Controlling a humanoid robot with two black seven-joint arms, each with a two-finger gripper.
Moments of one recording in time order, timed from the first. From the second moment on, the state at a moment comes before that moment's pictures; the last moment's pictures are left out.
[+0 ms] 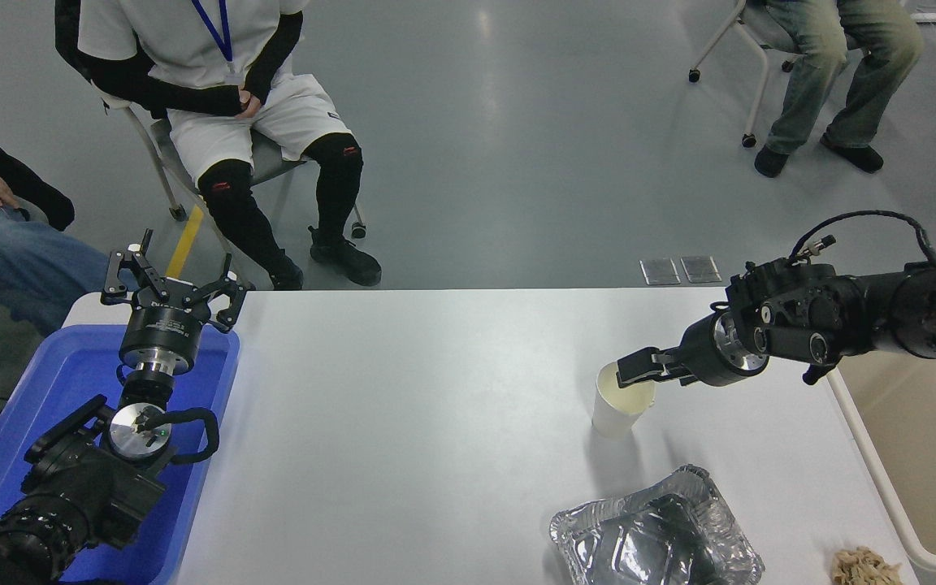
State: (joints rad) left arm -0.65 0.17 -0.93 -0.29 -0.24 -0.69 -0.38; right arm 1.41 -0.18 -1.17 0.85 -0.37 0.28 0.32
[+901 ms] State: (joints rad) left arm -0.65 0.17 -0.93 -0.29 -0.24 -0.68 -0.38; right arm 1.34 -0.17 -1.14 0.85 -0.36 0.18 0.26
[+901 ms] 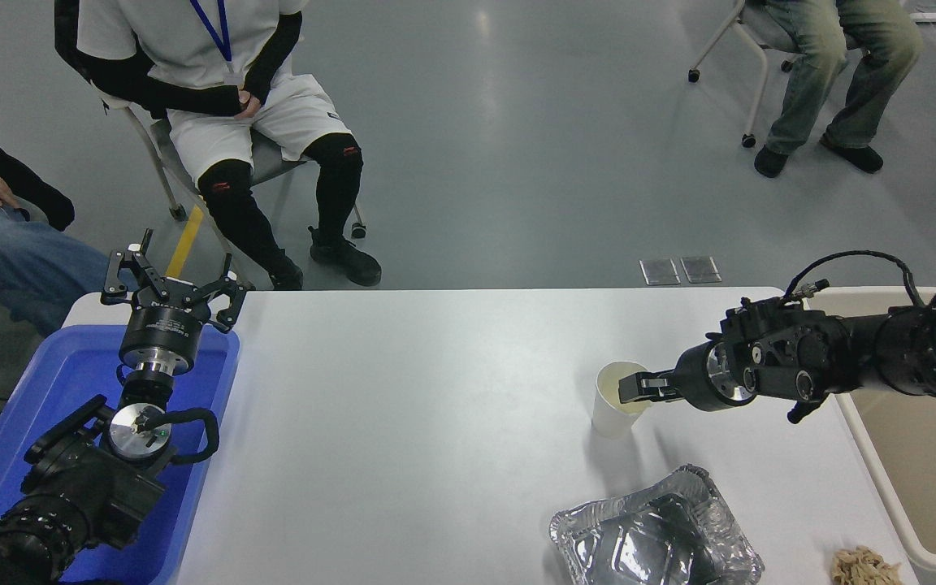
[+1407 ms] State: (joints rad) left arm -0.65 0.17 -0.93 -0.29 -0.24 -0.68 -0.38; right arm 1.35 -0.18 -1.13 0.86 -0.35 0.19 0.24
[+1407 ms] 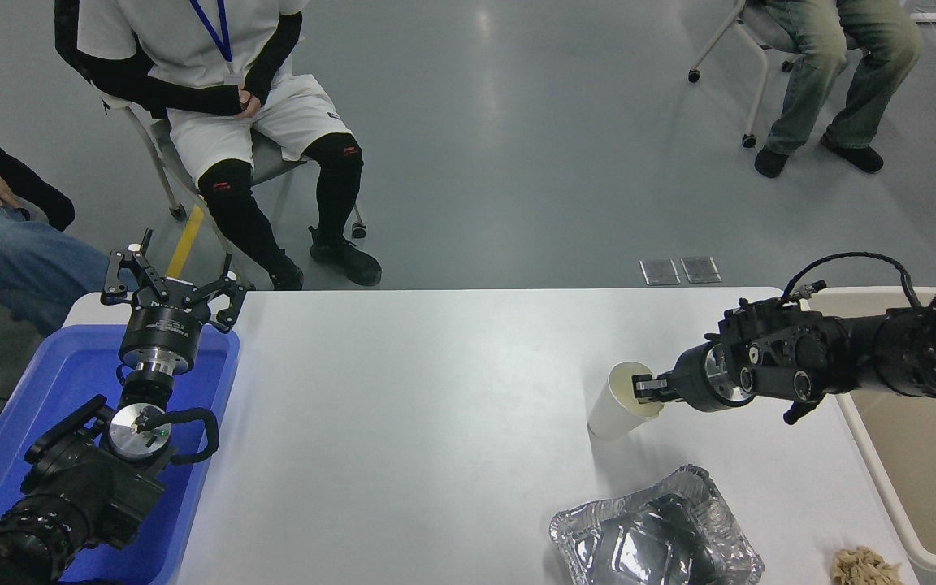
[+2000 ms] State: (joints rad) left arm -0.65 0.17 -0.93 -0.29 -0.24 -0.69 -0.38; right arm 1.64 -0.24 -1.14 0.89 -0.38 0.64 0.24
